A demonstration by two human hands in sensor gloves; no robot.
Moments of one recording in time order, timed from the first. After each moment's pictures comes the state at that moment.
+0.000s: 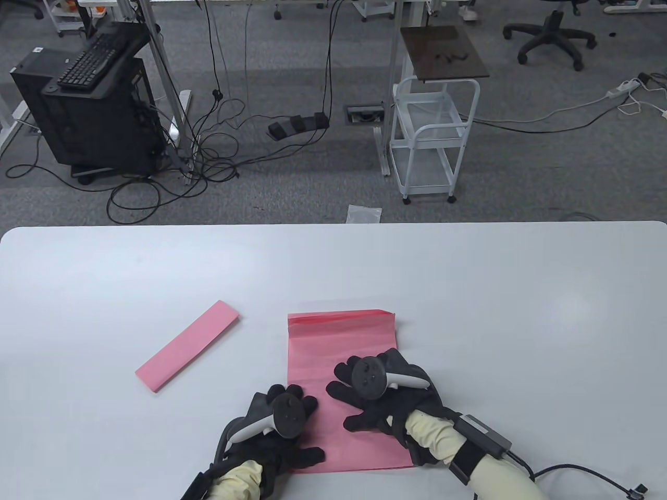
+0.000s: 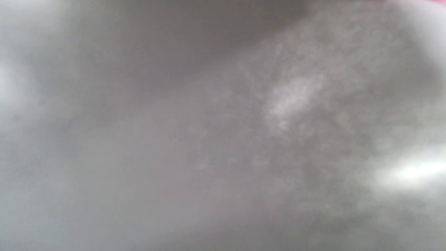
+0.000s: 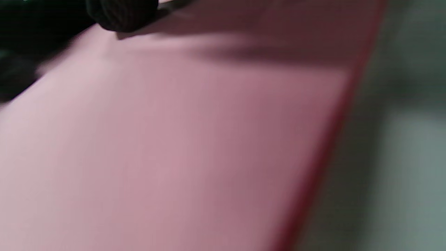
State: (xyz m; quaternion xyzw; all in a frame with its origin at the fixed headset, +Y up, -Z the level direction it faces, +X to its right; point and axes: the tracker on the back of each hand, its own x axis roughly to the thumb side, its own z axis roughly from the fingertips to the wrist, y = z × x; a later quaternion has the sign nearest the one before) left_hand -0.142 -0.813 -0.280 -0.38 -0.17 0.09 0.90; right_hand 0.077 -0.803 -0.368 0.25 0.35 0.90 0.10
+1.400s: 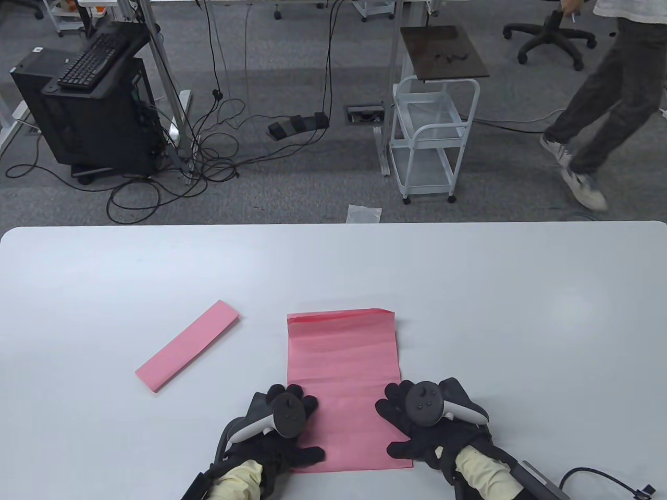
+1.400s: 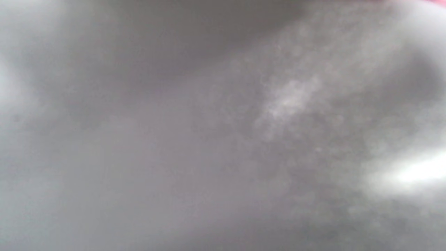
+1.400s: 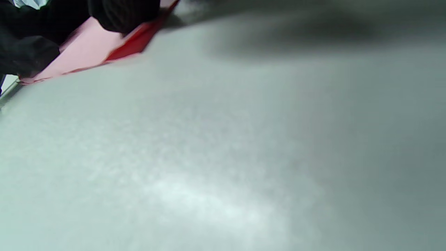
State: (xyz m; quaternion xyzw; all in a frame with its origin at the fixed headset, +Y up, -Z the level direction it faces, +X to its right) left_hand -0.142 -0.813 -0.280 -0.38 -0.16 0.09 0.90; right_hand 0.159 -0.808 -0.296 0.20 0.36 0.90 0.14
